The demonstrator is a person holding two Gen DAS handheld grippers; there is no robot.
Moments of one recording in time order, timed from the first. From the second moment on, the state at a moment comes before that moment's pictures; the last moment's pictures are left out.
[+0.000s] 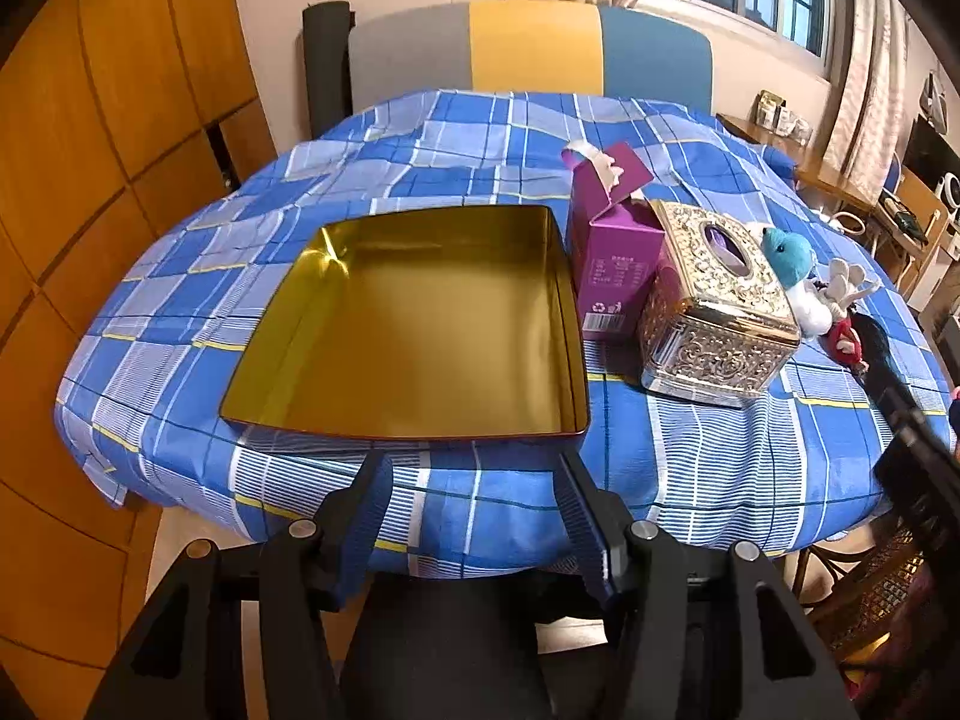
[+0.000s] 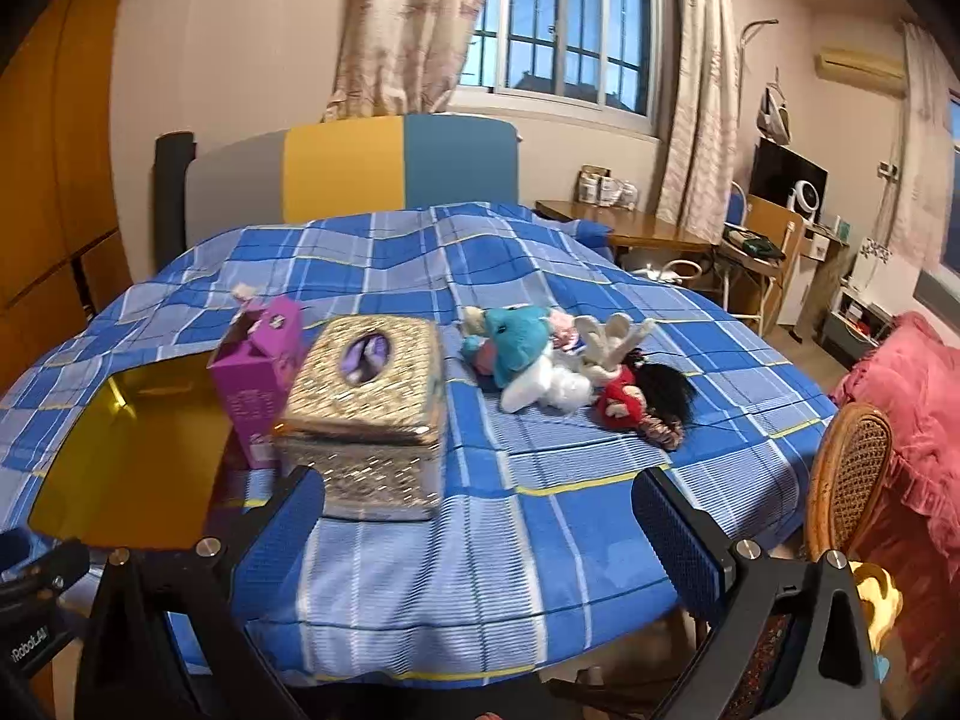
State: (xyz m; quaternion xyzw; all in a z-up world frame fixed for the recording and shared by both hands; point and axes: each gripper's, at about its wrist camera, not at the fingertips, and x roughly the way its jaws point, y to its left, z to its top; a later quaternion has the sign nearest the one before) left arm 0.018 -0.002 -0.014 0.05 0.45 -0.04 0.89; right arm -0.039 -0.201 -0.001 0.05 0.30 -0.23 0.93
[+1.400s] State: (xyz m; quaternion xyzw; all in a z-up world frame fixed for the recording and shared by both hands) left arm 0.044 -0.173 -0.032 0.05 0.48 -0.42 0.77; right arm 0.153 -0.554 -0.126 0.22 0.49 -0.18 0.83
